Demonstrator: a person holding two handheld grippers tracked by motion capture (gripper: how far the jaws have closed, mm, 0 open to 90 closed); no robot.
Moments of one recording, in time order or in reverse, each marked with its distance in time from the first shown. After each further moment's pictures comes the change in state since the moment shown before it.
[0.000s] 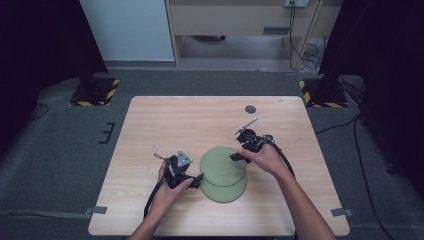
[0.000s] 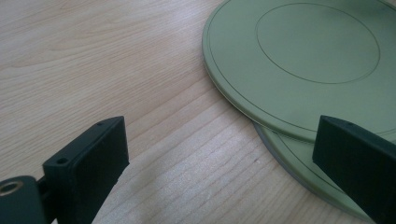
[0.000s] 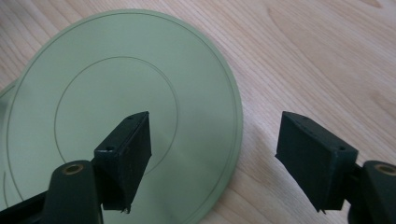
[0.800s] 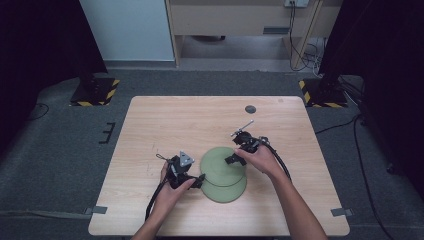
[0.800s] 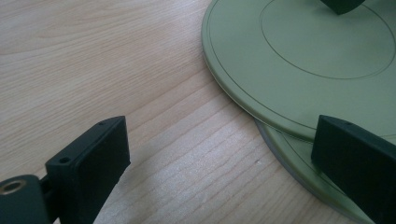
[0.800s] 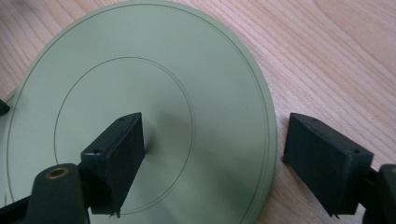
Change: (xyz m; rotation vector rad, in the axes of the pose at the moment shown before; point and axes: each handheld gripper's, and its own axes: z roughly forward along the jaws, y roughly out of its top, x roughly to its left) left arm -0.002 -0.002 0.009 0.021 -0.001 -0.029; right arm -0.003 0.000 0.027 0.020 0.102 0.044
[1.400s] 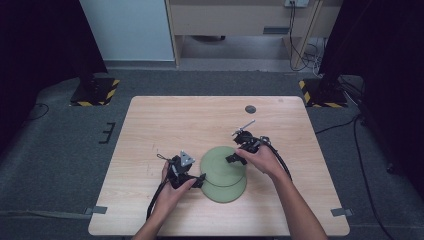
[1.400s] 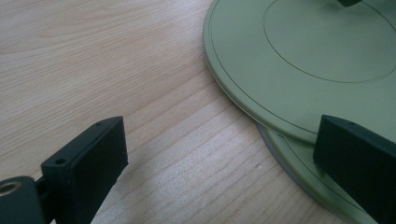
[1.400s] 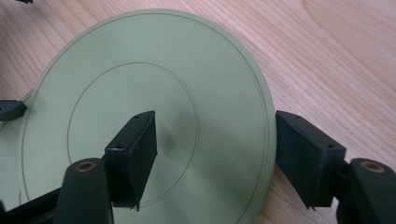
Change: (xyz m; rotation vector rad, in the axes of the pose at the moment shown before) left arm -0.002 0.001 0.002 0.001 0.019 0.011; right arm 0.004 0.000 -0.009 -0.023 -0.011 -0.010
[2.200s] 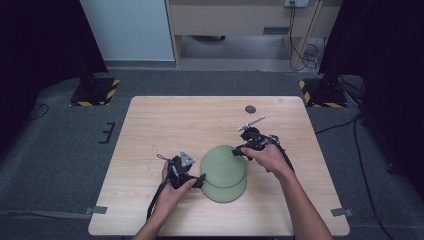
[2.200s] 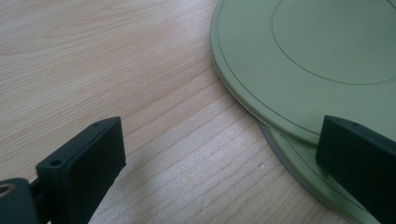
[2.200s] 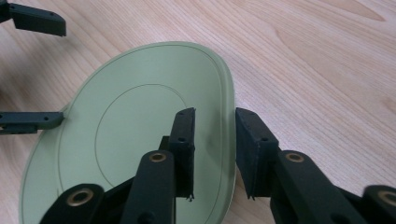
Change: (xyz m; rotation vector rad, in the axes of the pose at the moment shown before) left arm 0.000 0.000 0.000 0.002 0.012 0.000; right arm 0.000 -0.003 -0.032 -0.096 0.008 0.028
